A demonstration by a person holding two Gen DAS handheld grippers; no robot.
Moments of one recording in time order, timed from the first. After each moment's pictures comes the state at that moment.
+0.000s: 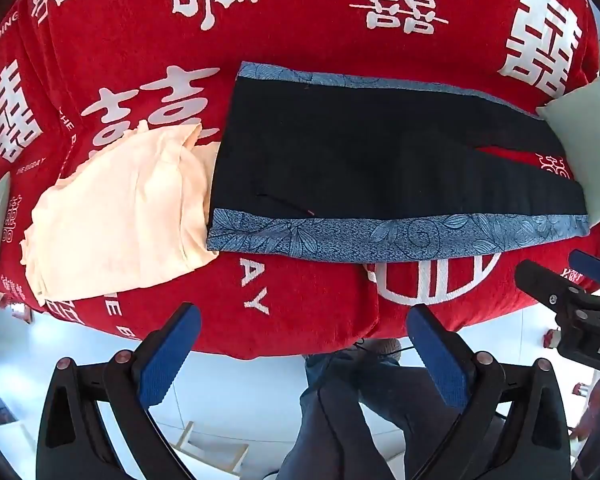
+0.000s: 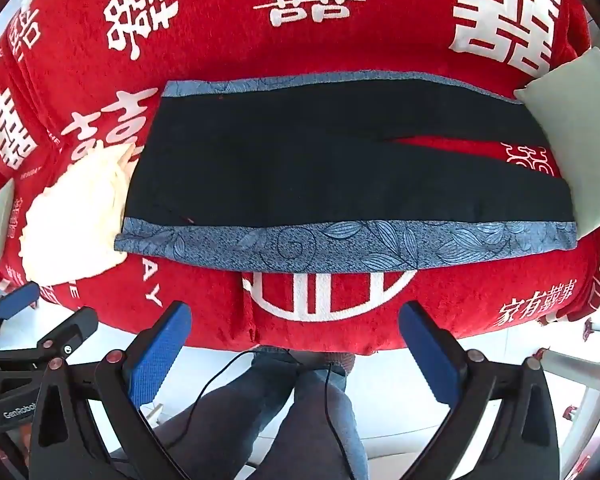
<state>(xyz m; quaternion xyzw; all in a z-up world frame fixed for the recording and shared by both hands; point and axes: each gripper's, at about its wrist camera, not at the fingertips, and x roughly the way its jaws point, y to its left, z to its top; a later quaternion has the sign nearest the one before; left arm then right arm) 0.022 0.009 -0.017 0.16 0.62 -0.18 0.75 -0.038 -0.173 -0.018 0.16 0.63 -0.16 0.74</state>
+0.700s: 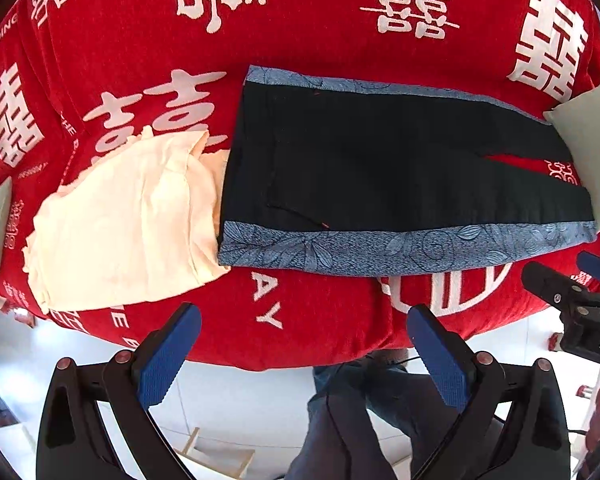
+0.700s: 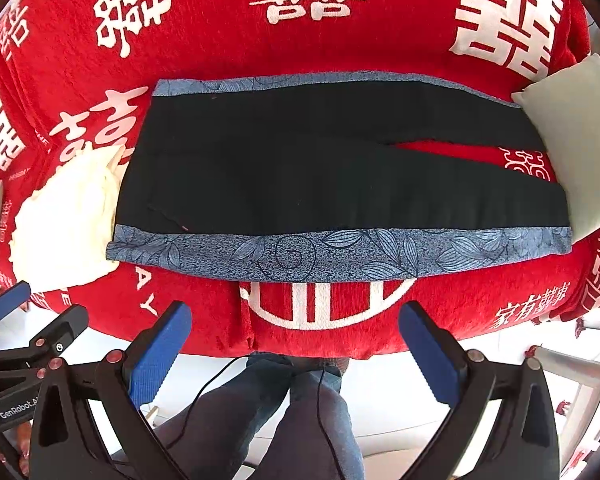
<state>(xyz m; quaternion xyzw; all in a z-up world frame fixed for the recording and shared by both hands) 0.042 0.011 -0.024 0.17 0.62 -0.17 0.75 -0.026 -0.173 -0.028 0.15 0.64 -0.18 0.74</state>
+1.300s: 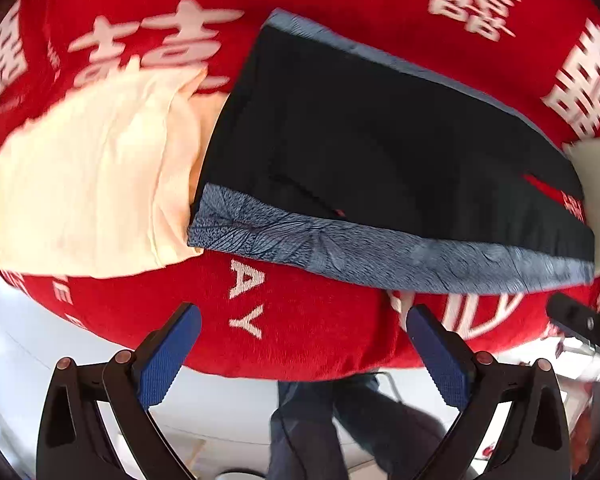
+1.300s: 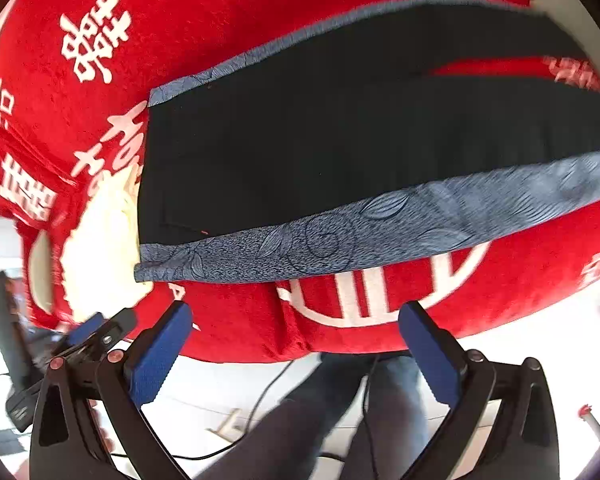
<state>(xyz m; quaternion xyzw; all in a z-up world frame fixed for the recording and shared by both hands) 0.074 0.038 -0.120 0.06 0.67 -0.15 0.73 -0.040 -0.209 -0.106 0.34 0.61 -0.13 0.71</state>
